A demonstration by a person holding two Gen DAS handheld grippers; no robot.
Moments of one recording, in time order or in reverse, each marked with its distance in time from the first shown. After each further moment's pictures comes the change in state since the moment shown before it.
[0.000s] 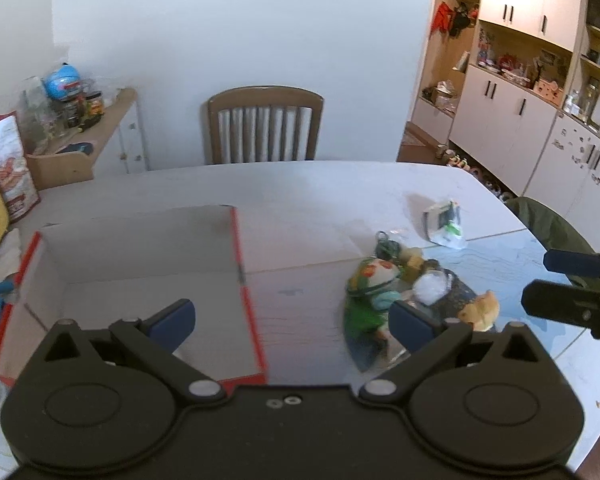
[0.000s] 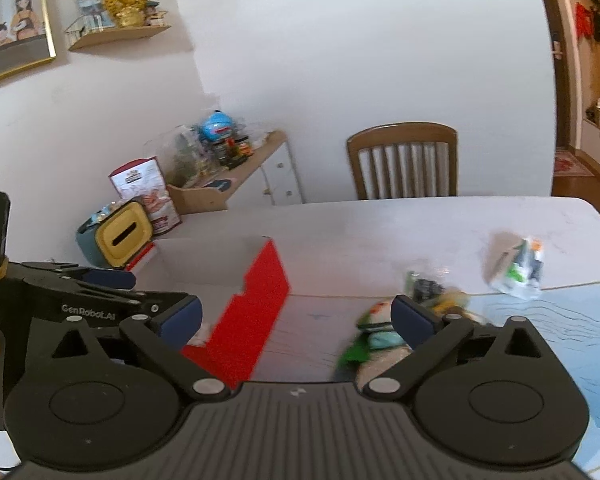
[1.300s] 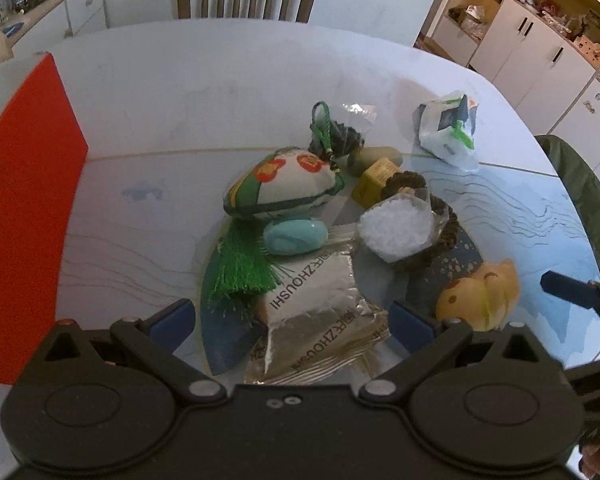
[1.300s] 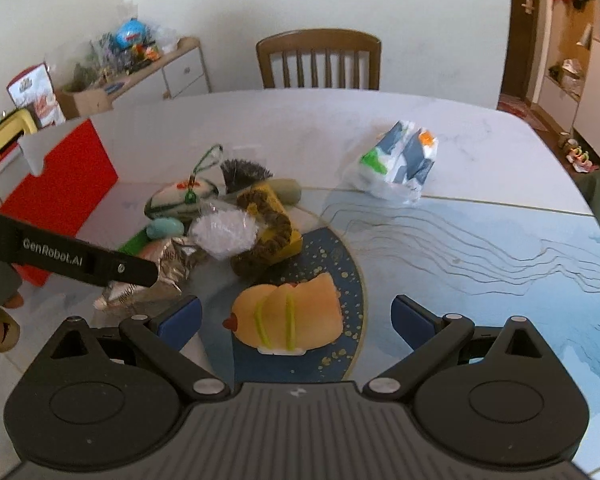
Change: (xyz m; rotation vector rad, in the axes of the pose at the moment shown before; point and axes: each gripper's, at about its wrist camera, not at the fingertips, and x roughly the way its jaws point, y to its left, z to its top) left arm 0.182 -0.103 -0.026 -0.145 0.342 -0.009; right arm 0.081 -0.167 -0.063 -0.067 0.261 -0.165
